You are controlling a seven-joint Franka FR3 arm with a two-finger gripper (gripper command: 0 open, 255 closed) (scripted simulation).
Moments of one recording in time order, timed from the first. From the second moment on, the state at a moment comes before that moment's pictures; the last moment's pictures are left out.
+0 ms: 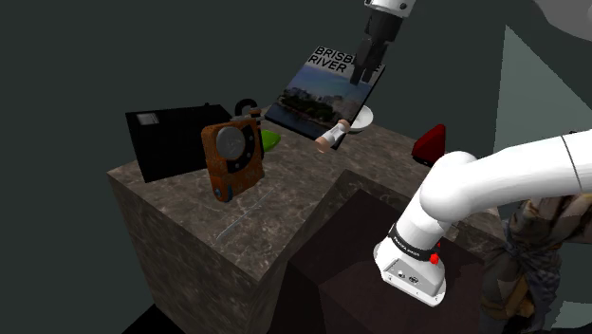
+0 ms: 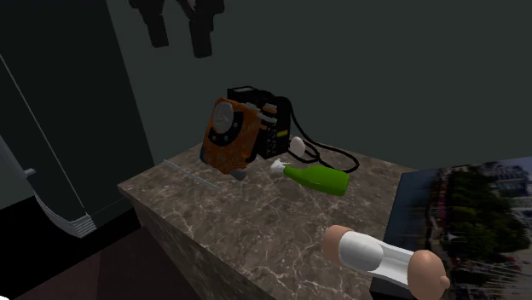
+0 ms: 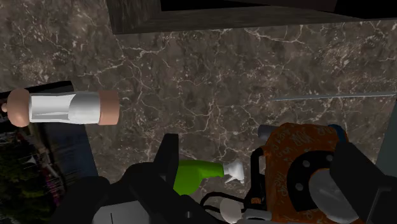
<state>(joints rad) -0.02 -0.78 -0.05 -2.26 0.04 1.54 -0.14</state>
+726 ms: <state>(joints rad) -0.07 -0.54 0.06 -2.29 0.11 1.78 0.16</state>
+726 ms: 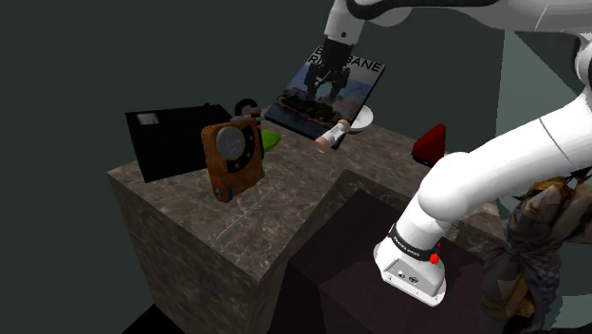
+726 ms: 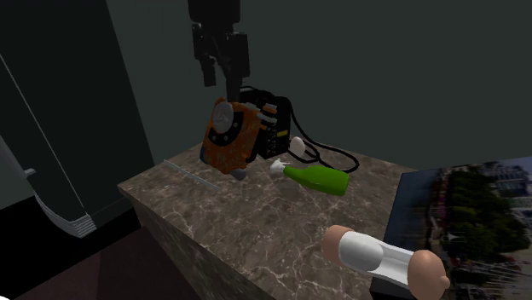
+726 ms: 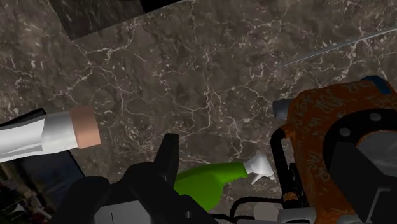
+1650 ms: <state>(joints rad) -0.12 -0.04 0.14 -2.13 0.13 2.07 0.58</state>
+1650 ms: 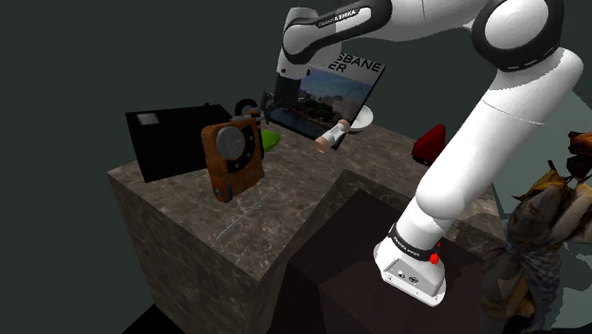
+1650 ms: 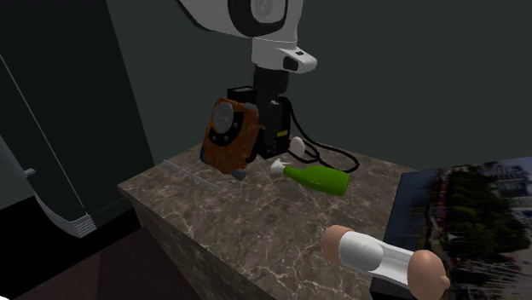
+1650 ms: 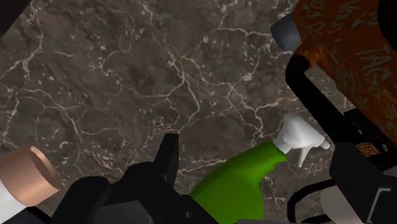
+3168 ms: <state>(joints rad) -0.12 0.53 0.08 -1.80 0.14 2.27 0.91</state>
